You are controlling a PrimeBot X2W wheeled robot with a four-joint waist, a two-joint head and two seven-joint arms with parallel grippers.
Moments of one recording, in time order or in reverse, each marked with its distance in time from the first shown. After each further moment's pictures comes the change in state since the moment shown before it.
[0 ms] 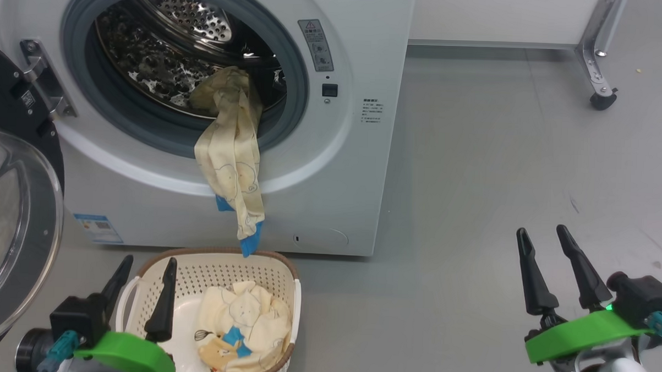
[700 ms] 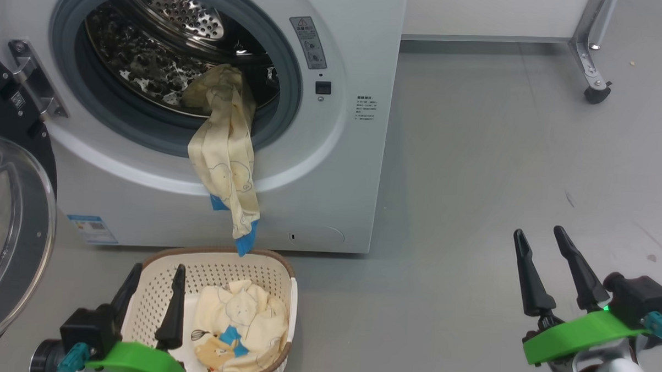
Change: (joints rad) left arm 0.055 -0.120 0.119 0.019 0.099 -0.058 0.000; right arm 0.000 0.000 0.006 0.002 -0.010 0.000 0.000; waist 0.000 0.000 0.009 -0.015
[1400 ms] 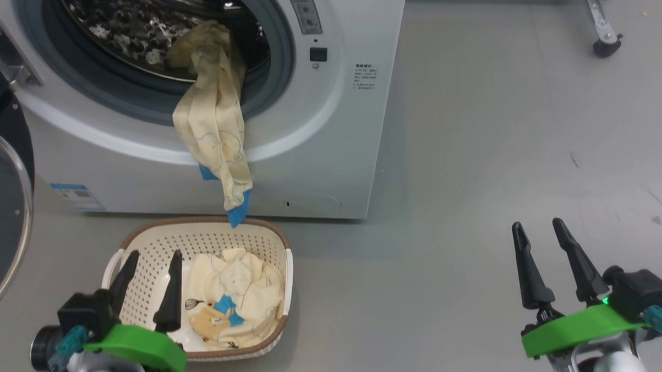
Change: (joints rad) left arm -0.026 -0.057 0.062 0.070 0.037 -0.068 0.000; right arm -0.011 0.000 0.006 -0.009 -0.009 0.000 0.000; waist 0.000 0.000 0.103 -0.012
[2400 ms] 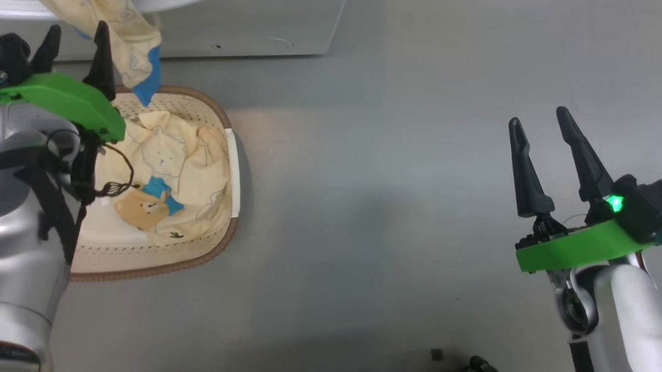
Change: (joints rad) left arm -0.866 -0.043 0.030 0.704 -0.051 -0.165 0.042; right arm -0.247 0.000 0.030 -0.073 -0.060 0.000 0.000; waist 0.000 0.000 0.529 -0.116
